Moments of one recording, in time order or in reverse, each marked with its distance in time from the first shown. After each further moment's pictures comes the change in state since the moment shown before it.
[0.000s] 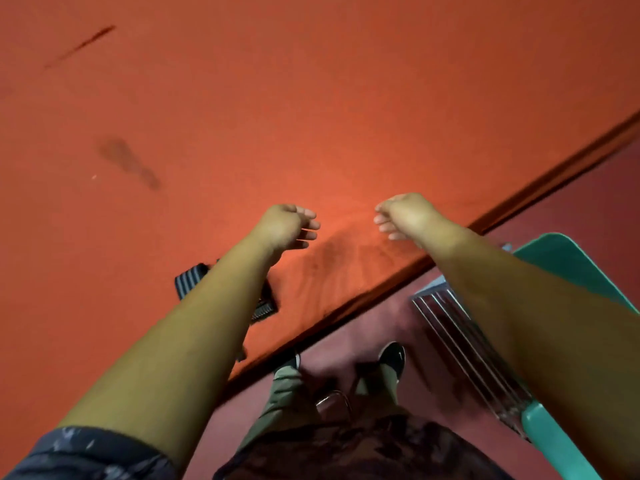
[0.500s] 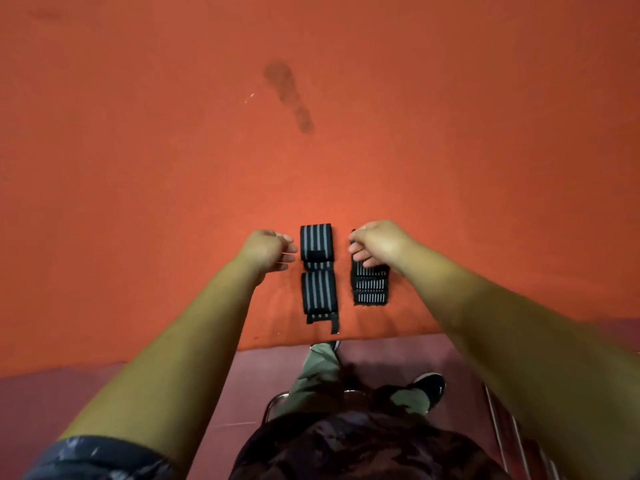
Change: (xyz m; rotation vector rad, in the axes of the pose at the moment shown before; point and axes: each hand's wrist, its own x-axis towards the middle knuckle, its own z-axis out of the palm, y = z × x) left_hand -0.065 -0.211 -0.272 -0.300 0.384 -0.264; right_hand -0.041 -0.051 0.343 -0.400 -0.450 -0.058
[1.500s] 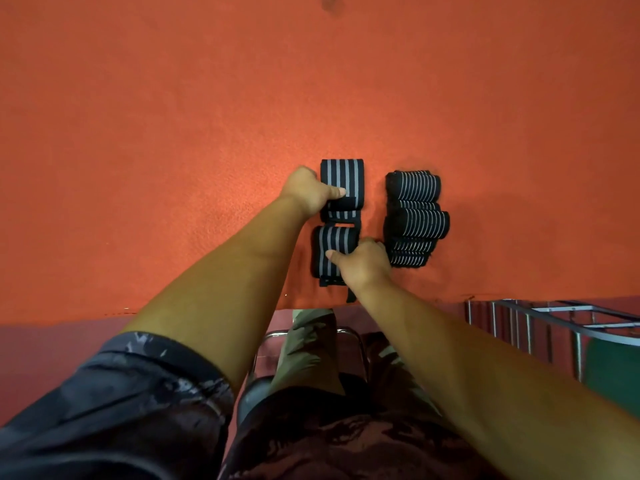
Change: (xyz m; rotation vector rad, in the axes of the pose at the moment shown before) left_hand 0.145 -0.062 0.037 0.154 -0.112 0.042; right_hand 0.064 0.115 0.160 -0.365 0.328 0.148
